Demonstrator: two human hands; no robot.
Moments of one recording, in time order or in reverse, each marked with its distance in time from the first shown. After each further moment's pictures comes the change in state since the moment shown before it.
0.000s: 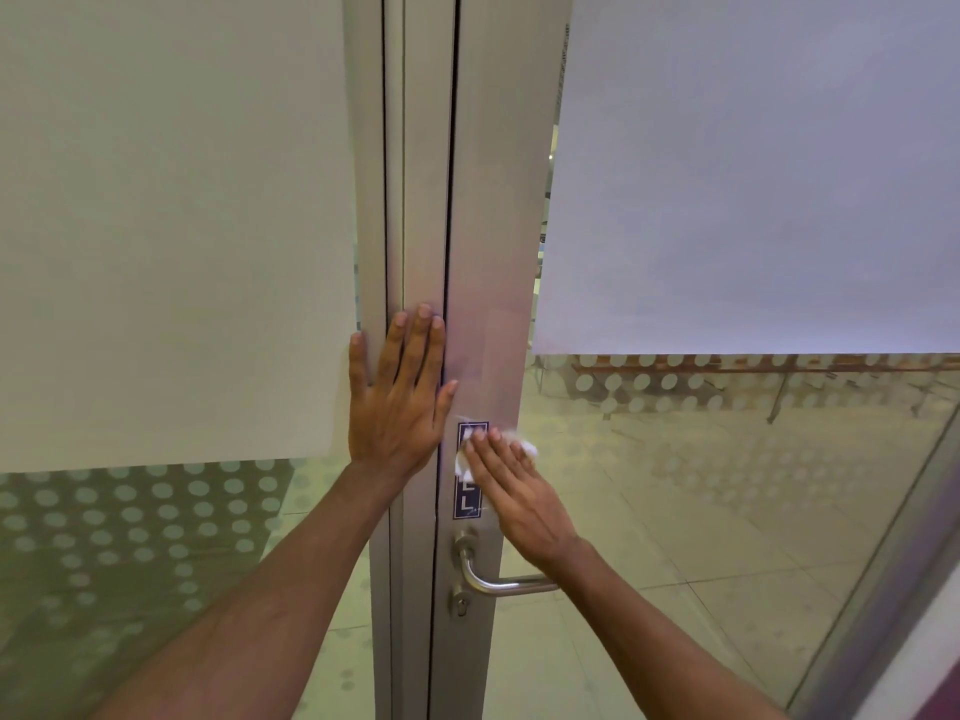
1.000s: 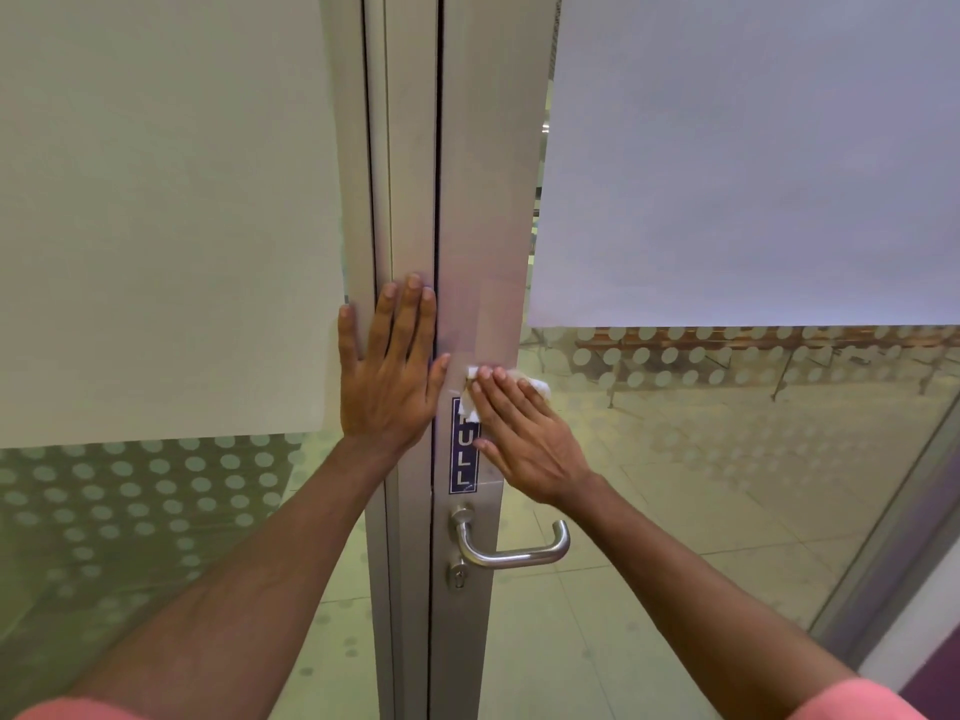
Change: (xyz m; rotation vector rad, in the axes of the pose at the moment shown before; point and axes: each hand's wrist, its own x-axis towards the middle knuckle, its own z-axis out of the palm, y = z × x) left_hand 0.000 0.000 0.000 -0.004 -0.018 -0.006; right_hand 0.025 0.037 -0.006 -0.055 -0.019 -0.039
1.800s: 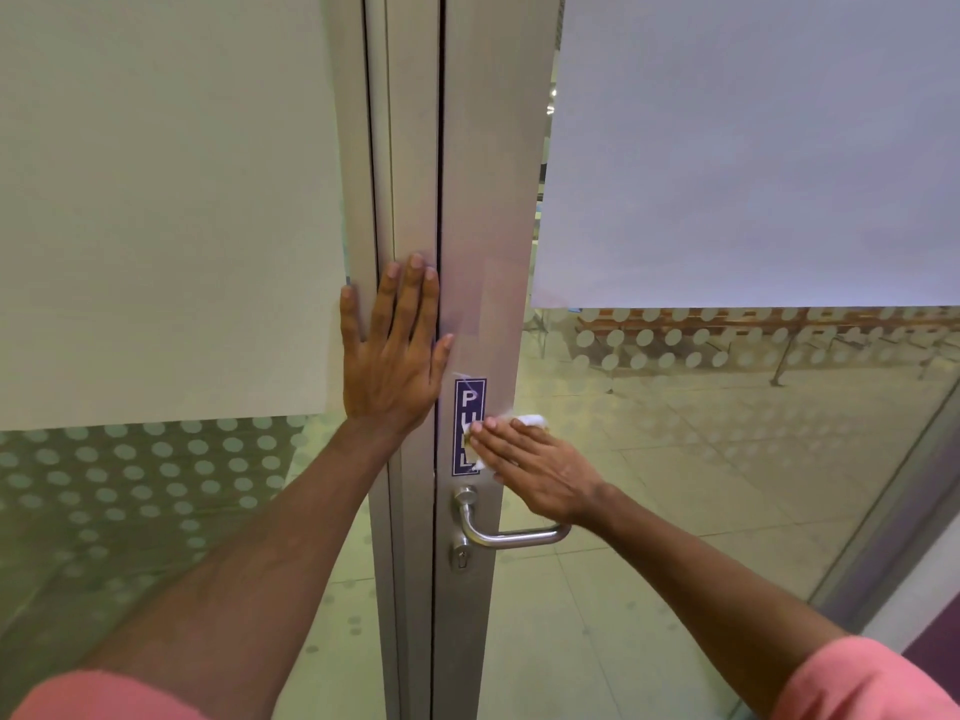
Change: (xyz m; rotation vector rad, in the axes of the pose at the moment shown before) left_hand 0.000 0.002 0.002 -0.007 0.015 0.008; right_hand -0.054 -0.003 0.023 0.015 -0.208 -0.247
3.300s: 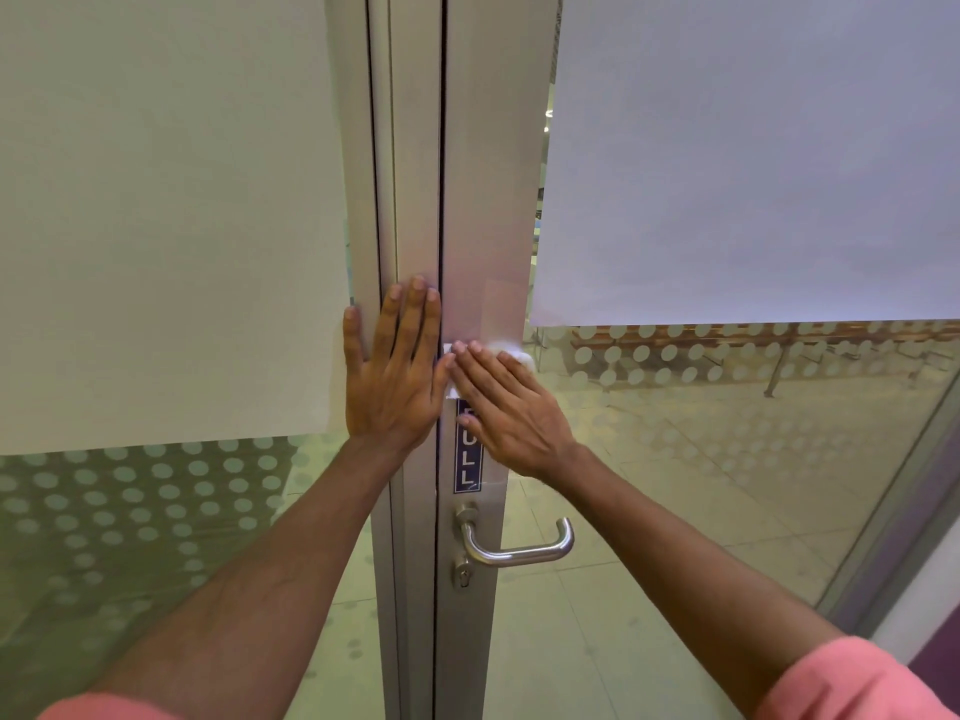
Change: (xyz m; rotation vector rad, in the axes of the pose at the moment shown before) left_hand 0.000 0.000 -0.003 -0.020 0.001 0.001; right_hand 0.079 0.021 -0.049 -0.057 0.241 0.208
